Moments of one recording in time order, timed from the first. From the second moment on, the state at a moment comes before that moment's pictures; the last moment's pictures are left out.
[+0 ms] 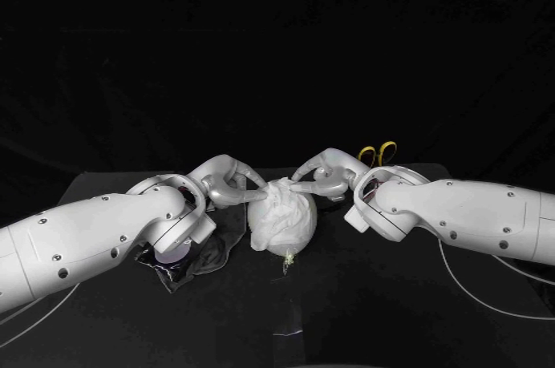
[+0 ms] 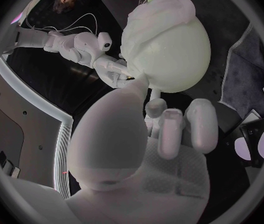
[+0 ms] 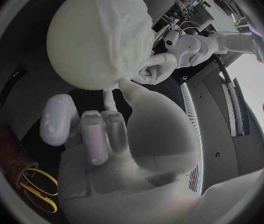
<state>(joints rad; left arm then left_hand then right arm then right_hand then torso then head) 1.30 -0.68 -0.14 1.49 -0.77 -0.31 -0.06 1.53 -0.20 0.29 0.25 0.05 0.82 0.16 0.34 0.26 1.13 0.08 1.29 0.94 1.47 0.01 1.56 1.31 0.07 1.40 0.10 1.43 1.31 1.30 -0.85 -0.19 1.59 -0.83 -0.48 -0.06 1.29 -0.11 0.37 0.09 0.04 0.95 0.15 0.13 0.48 1.47 0.07 1.57 1.31 1.47 0.00 1.57 1.31 0.06 1.39 0.10 1.18 1.31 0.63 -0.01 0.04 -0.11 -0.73</state>
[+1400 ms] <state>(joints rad) 1.30 -0.68 -0.13 1.50 -0.79 -0.30 -0.08 1.53 -0.20 0.29 0.25 0.05 0.85 0.16 0.35 0.25 1.14 0.08 1.29 0.94 1.47 0.01 1.56 1.31 0.07 1.40 0.10 1.43 1.31 1.29 -0.87 -0.19 1.65 -0.84 -0.57 -0.01 1.37 -0.05 0.45 0.04 0.05 1.11 0.07 0.26 0.51 1.47 -0.01 1.57 1.31 1.46 -0.05 1.57 1.31 0.06 1.43 0.05 1.28 1.31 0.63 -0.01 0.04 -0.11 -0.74</state>
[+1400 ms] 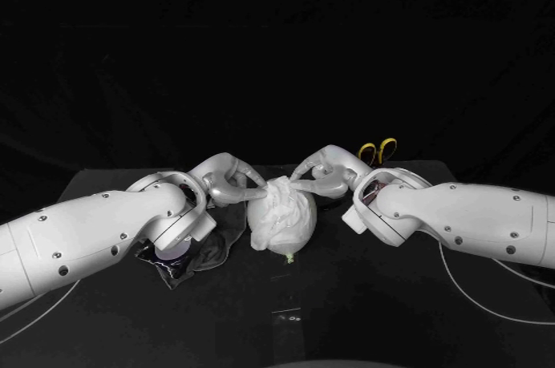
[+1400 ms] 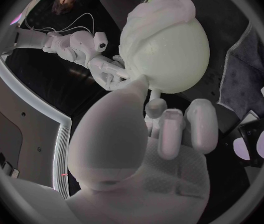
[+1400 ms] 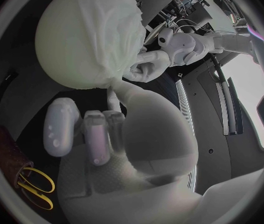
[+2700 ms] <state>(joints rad) 1.30 -0.67 -0.14 1.49 -0.76 -0.33 -0.01 1.57 -0.14 0.36 0.22 0.05 0.99 0.10 0.41 0.26 1.22 0.03 1.32 1.01 1.47 -0.02 1.56 1.31 0.07 1.41 0.07 1.44 1.31 1.29 -0.94 -0.19 1.76 -0.80 -0.72 0.06 1.35 -0.06 0.49 0.02 0.05 1.11 0.06 0.29 0.51 1.46 -0.01 1.57 1.31 1.47 -0.06 1.57 1.31 0.05 1.44 0.05 1.28 1.31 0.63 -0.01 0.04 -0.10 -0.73</state>
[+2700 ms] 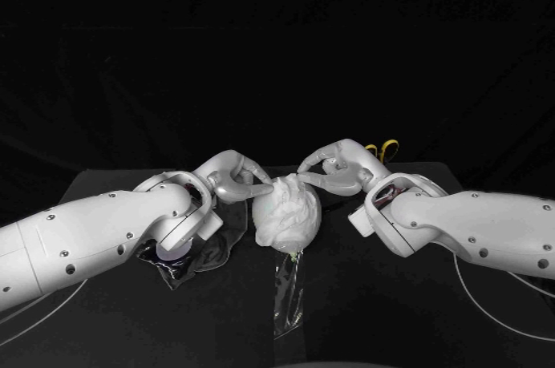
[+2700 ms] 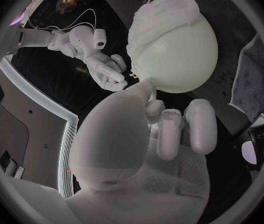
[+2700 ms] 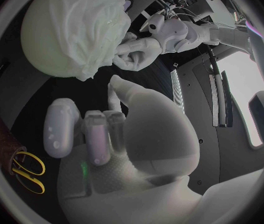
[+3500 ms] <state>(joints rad) 1.30 -0.67 -0.14 1.49 -0.75 -0.33 -0.01 1.56 -0.15 0.36 0.22 0.05 0.99 0.10 0.41 0.26 1.22 0.03 1.32 1.00 1.46 -0.03 1.56 1.31 0.07 1.41 0.07 1.44 1.31 1.29 -0.89 -0.19 1.62 -0.78 -0.59 -0.02 1.23 -0.14 0.40 0.10 0.05 0.85 0.17 0.13 0.55 1.47 0.08 1.57 1.31 1.46 0.01 1.57 1.31 0.05 1.38 0.09 1.18 1.31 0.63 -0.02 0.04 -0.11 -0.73</state>
